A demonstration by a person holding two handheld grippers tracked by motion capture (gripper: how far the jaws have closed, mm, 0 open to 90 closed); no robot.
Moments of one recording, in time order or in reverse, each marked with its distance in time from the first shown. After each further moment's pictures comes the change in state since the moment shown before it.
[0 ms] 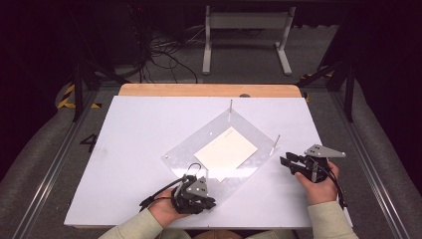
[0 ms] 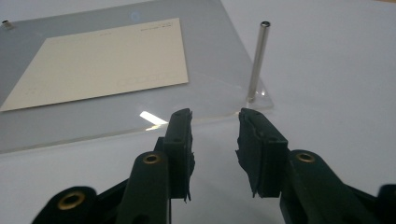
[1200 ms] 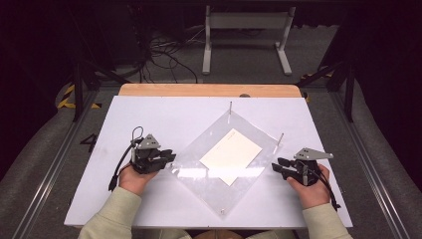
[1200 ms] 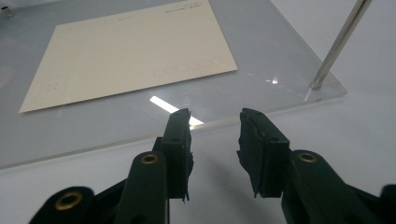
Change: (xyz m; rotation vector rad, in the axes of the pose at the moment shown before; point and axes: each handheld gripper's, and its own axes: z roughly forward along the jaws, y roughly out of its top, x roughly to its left) left arm 0.098 -0.062 -0.085 -0.206 0.390 -0.385; right arm 0.017 -0.003 0.013 0.065 0.047 -0.022
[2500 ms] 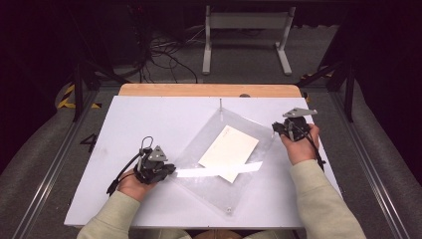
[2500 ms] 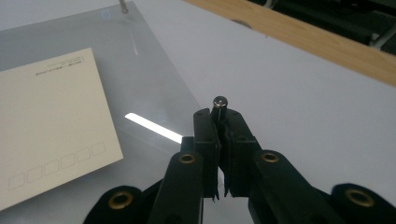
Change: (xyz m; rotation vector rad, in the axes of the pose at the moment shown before) left arm -0.022 -0.017 0.005 0.192 -0.004 0.129; right arm -0.046 0.104 0.054 0.048 -0.204 -0.073
